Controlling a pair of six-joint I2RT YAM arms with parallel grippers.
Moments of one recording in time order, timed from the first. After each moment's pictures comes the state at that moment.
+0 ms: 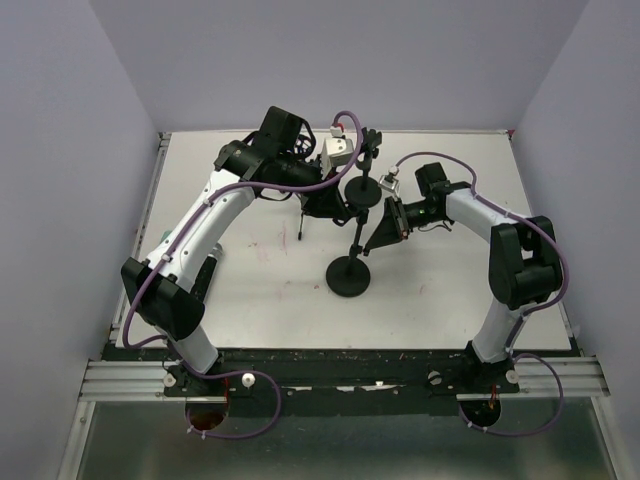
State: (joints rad) left arm -0.53 1.66 1.82 -0.97 0.92 0.46; right arm 0.24 1.83 1.24 -0.67 -1.36 -0.12
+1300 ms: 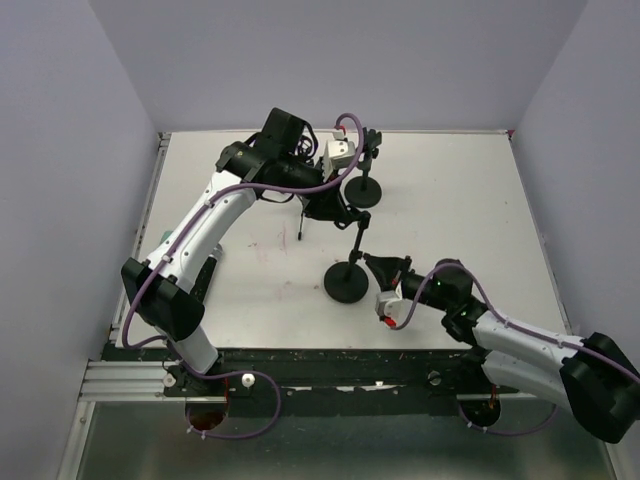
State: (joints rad) left arm -0.53 1.66 1.82 -0.98 0.93 0.46; right arm 0.66 0.98 0.28 0.50 -0.50 -1.18
